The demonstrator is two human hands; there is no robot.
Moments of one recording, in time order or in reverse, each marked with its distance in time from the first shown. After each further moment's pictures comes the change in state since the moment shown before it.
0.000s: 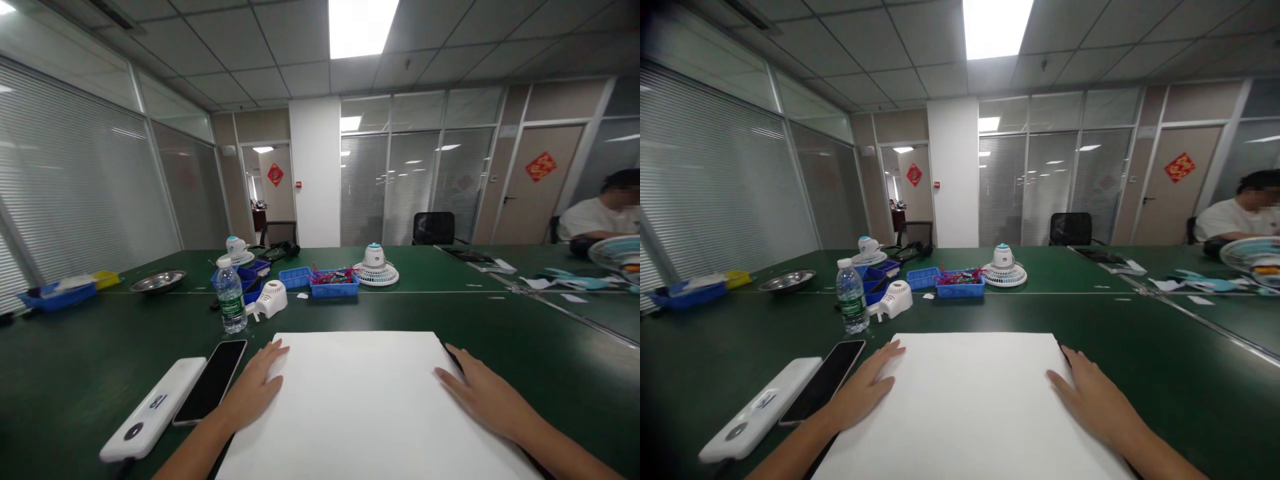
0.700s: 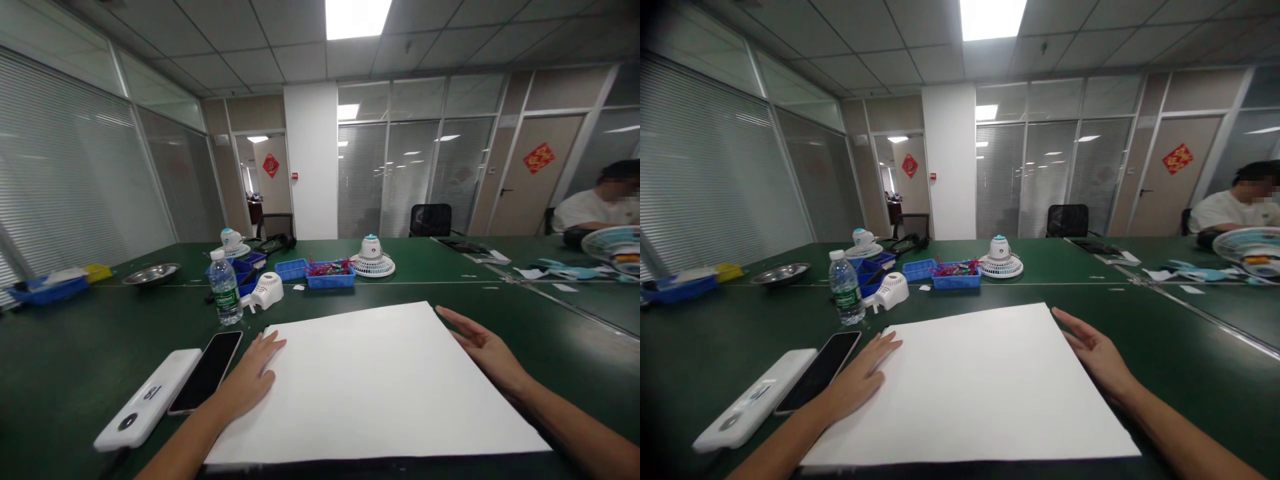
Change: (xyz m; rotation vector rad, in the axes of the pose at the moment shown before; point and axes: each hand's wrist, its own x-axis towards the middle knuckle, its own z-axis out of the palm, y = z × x) left_hand 0.002 0.004 0.000 0.077 -0.086 -0.010; right_hand 0.019 -0.005 -0.033 1.368 -0.182 0.219
